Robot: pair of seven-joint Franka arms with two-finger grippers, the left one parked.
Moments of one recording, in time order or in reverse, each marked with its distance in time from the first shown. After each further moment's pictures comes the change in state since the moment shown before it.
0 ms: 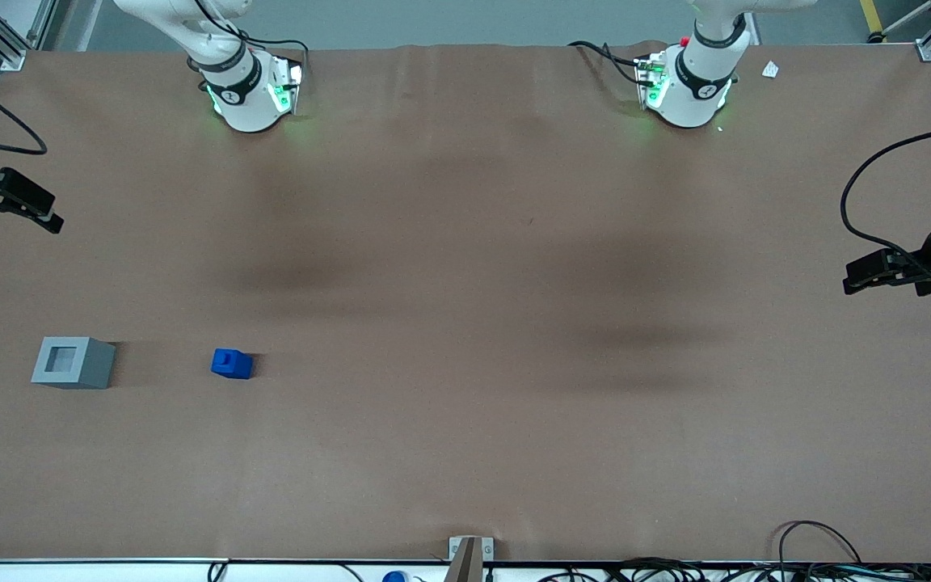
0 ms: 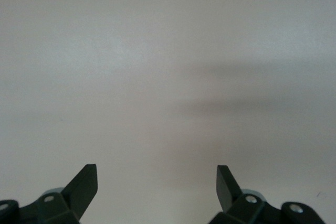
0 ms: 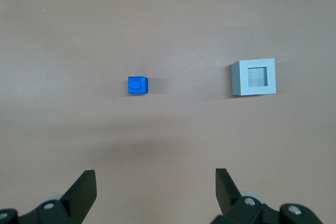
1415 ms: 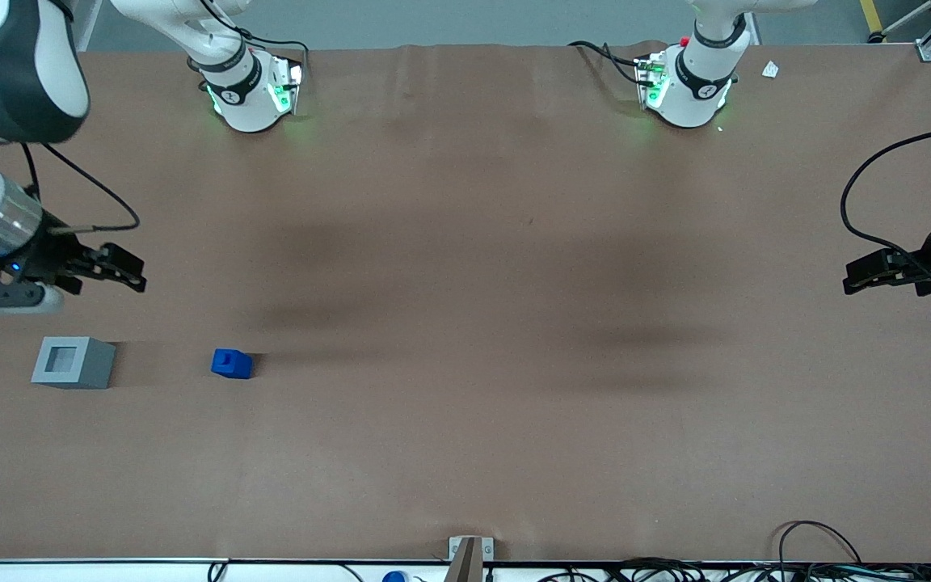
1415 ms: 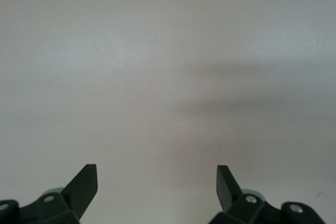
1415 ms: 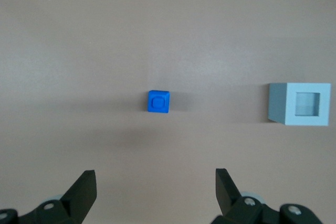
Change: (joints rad) arm 0.109 0.197 0.002 -0.021 -0.003 0.190 0.035
